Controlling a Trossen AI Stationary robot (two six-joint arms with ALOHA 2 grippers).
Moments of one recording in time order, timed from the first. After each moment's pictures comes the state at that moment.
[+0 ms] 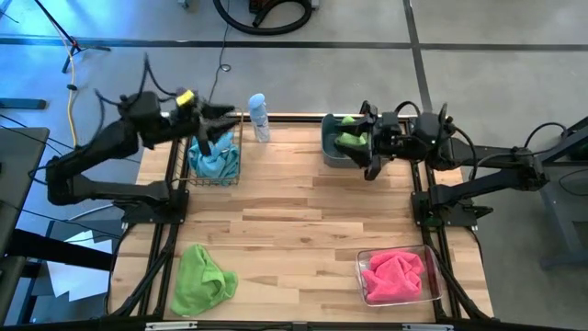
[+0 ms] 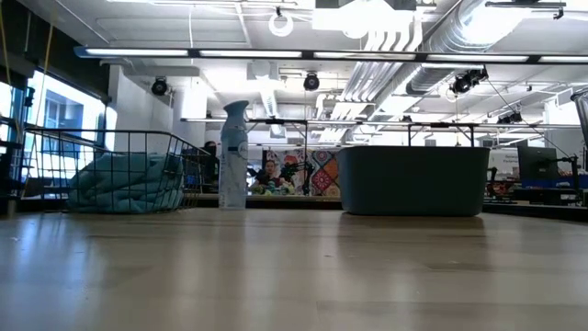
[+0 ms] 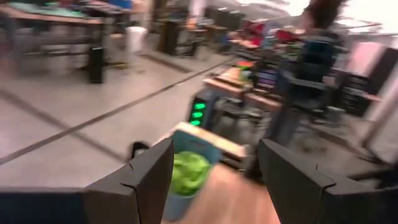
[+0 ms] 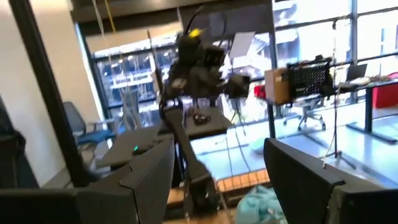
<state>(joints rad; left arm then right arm) 0.35 0.86 1.21 -0.41 -0.02 -0.23 -0.08 1.05 1.09 0.12 0.01 0.15</state>
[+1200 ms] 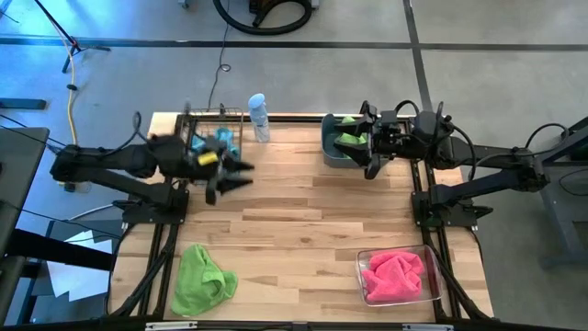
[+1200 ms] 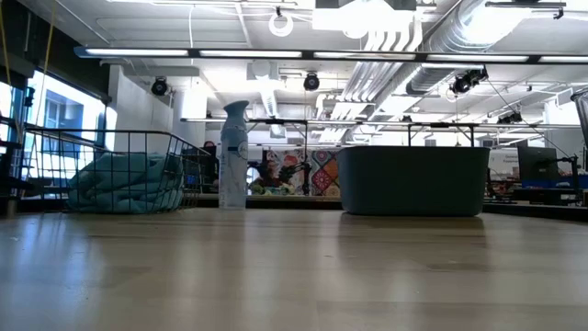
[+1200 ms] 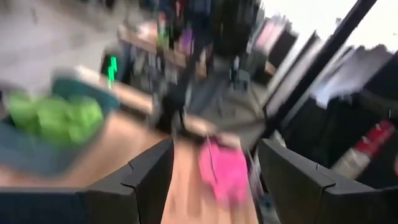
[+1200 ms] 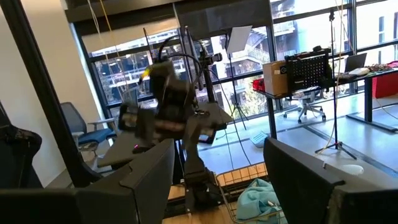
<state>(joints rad) -0.06 0.86 0.96 -0.18 -0.06 -0.43 -0.10 1.05 1.09 0.10 -0.01 0.19</state>
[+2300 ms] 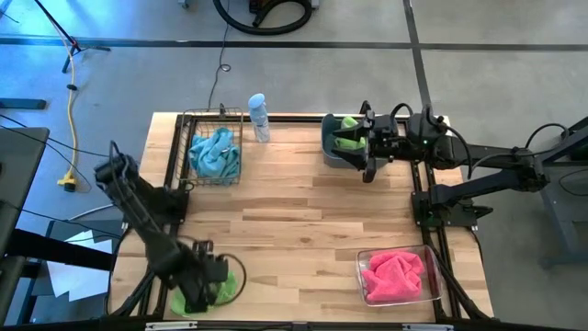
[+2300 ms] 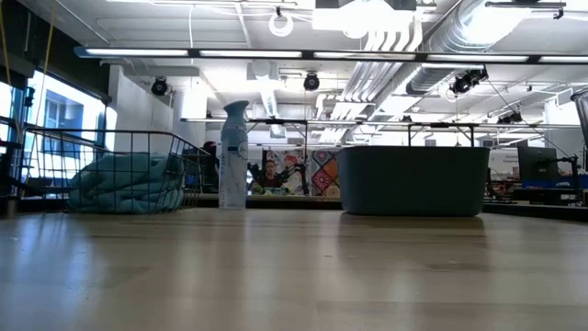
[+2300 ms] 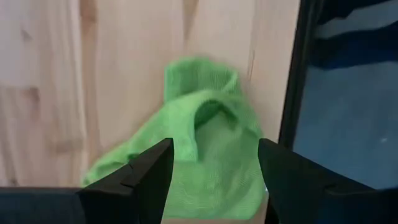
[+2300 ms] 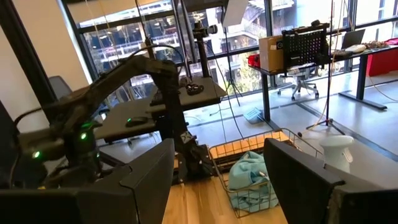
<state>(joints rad) -0.88 1.57 1.29 -1.08 -0.04 -0.93 -0.10 1.05 1.09 -0.02 -0.01 0.17</state>
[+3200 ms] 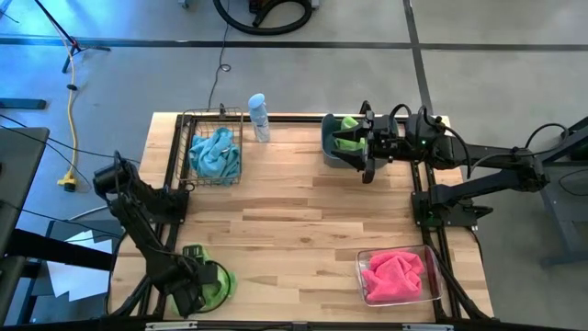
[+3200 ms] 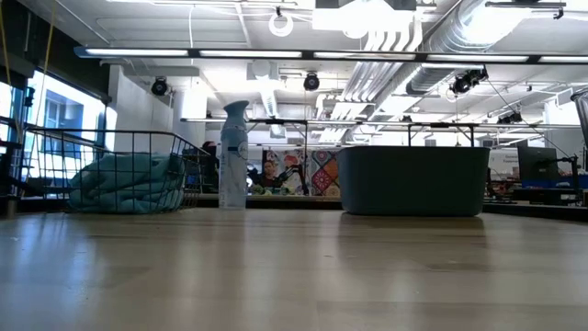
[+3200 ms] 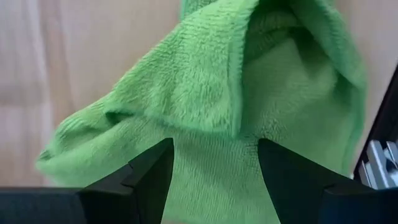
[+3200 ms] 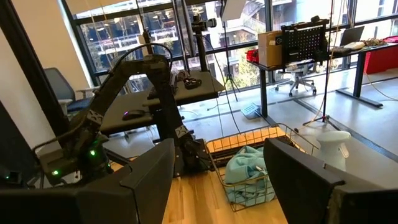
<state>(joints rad) -1.04 1.64 1.01 -0.88 -0.04 -1.13 -0.10 1.05 1.09 -0.04 -0.01 0.16</state>
